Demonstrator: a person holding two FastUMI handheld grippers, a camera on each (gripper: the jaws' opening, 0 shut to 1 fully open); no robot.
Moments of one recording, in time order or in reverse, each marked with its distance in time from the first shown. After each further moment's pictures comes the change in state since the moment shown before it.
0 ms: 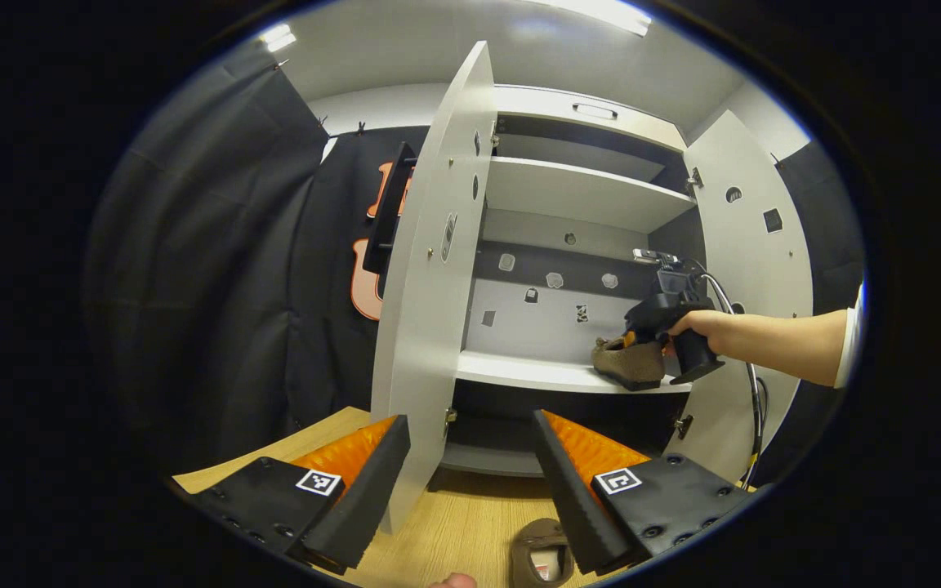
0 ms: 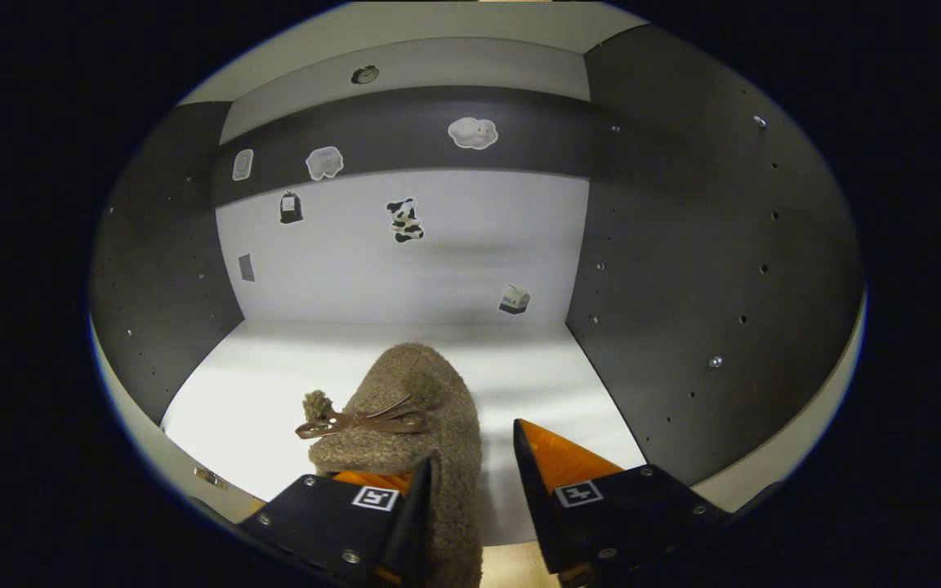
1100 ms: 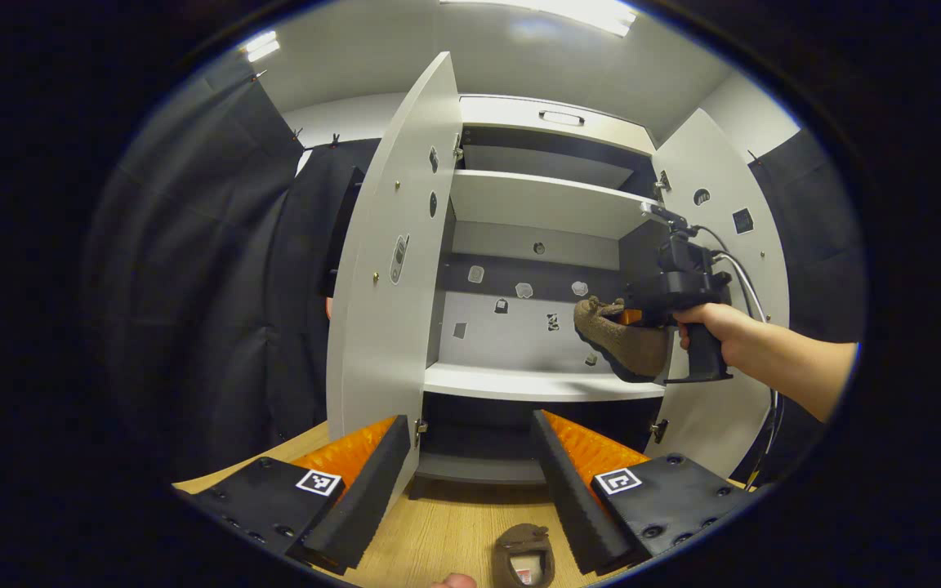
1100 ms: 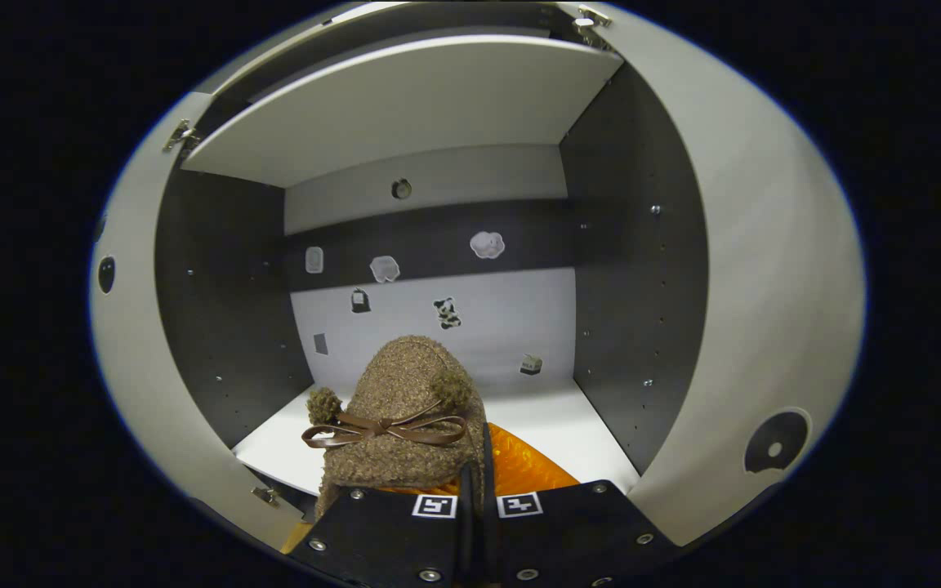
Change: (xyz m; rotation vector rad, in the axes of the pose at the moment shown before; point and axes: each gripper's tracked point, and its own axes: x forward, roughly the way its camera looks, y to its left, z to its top) left arm -0.006 -0.035 0.013 0.029 -0.039 -0.064; right arm -0.070 0.011 0.036 0.096 -0.259 0.084
